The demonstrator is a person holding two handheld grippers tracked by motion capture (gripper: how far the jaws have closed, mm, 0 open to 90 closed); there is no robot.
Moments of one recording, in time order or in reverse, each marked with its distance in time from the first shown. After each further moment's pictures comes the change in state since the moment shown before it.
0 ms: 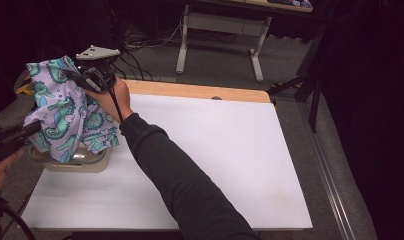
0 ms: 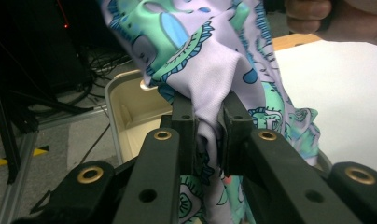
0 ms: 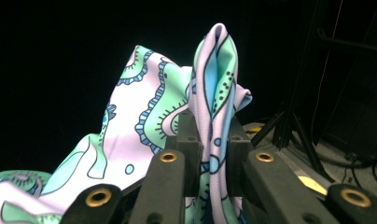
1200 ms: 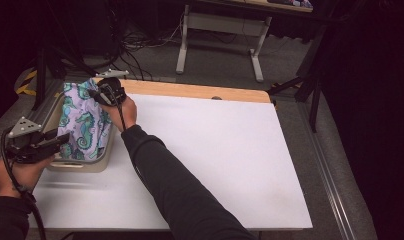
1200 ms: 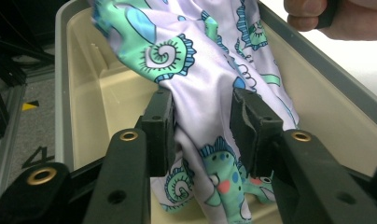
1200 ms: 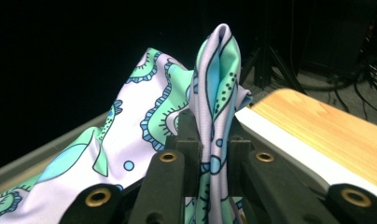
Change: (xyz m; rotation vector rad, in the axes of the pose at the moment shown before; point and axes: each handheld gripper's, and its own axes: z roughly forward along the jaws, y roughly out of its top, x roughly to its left) left arm -0.011 -0.036 0.065 0.193 0.026 -0.019; right arm -0.045 -0.090 0.037 0.154 -0.131 0.191
